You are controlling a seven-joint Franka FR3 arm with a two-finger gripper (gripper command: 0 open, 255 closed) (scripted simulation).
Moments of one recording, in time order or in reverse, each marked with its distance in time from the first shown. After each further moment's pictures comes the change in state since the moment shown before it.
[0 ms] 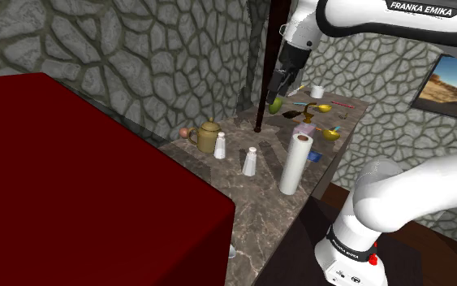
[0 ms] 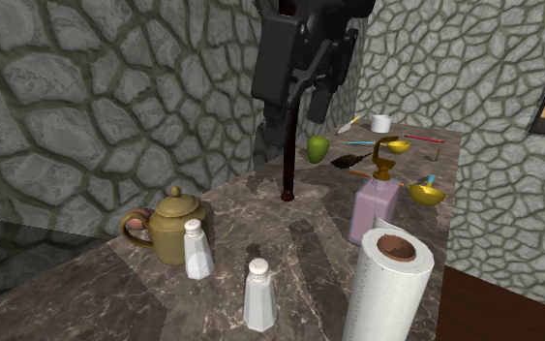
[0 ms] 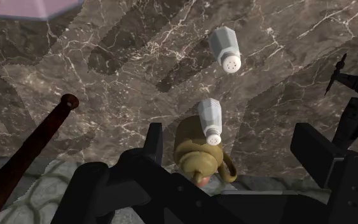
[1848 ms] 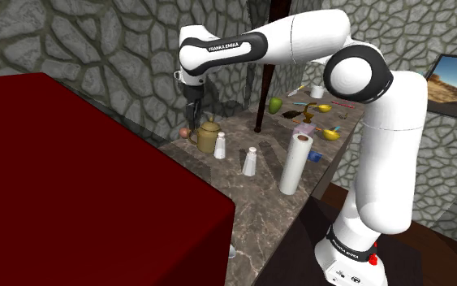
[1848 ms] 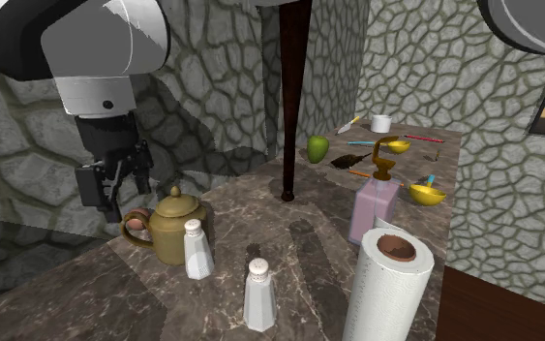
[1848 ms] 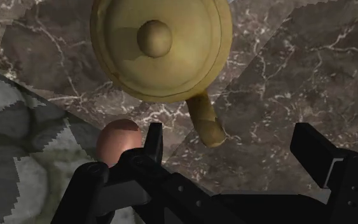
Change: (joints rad) arm 0.127 1.074 -0.023 0.717 0.062 0.115 -0.447
